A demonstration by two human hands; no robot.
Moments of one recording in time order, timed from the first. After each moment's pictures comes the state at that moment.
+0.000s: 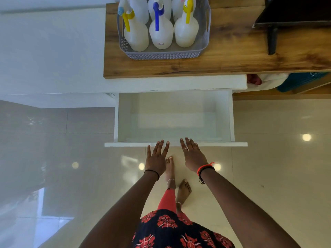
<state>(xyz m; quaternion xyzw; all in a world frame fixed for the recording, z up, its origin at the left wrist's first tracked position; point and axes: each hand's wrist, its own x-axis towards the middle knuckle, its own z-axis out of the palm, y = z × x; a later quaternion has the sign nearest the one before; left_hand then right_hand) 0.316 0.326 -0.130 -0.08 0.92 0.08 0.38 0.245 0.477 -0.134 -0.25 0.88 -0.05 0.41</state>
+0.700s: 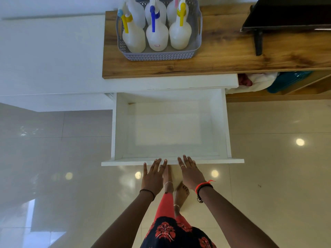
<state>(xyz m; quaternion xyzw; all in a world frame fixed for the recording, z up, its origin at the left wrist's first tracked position) 0.396 0.347 -0.131 -0.07 0.92 0.11 0.37 0.323 0.501 -0.138 -0.23 0.87 -0.05 0.43</state>
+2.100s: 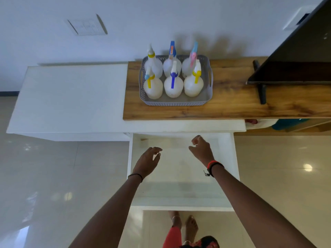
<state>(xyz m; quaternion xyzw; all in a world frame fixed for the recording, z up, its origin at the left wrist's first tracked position) 0.222 0.202 -0.056 -0.20 0.87 0.42 0.15 0.106 0.402 -0.054 0.03 0.89 -0.37 0.29</state>
